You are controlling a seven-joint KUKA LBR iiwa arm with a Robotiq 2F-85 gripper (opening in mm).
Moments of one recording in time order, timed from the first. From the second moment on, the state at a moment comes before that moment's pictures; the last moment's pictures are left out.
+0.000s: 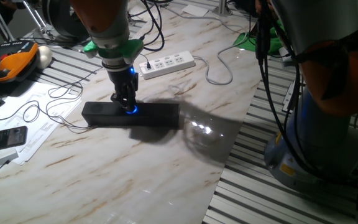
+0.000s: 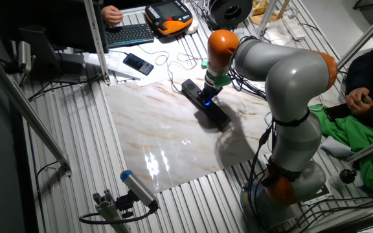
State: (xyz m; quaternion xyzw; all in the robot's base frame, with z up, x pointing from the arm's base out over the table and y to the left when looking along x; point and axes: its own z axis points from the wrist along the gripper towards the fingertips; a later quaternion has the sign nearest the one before) arm 0.528 0.082 0.083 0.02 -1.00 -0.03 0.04
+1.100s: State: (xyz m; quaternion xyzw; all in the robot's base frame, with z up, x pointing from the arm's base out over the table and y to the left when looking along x) arm 0.527 0.079 0.082 -0.13 -0.99 -0.03 0.03
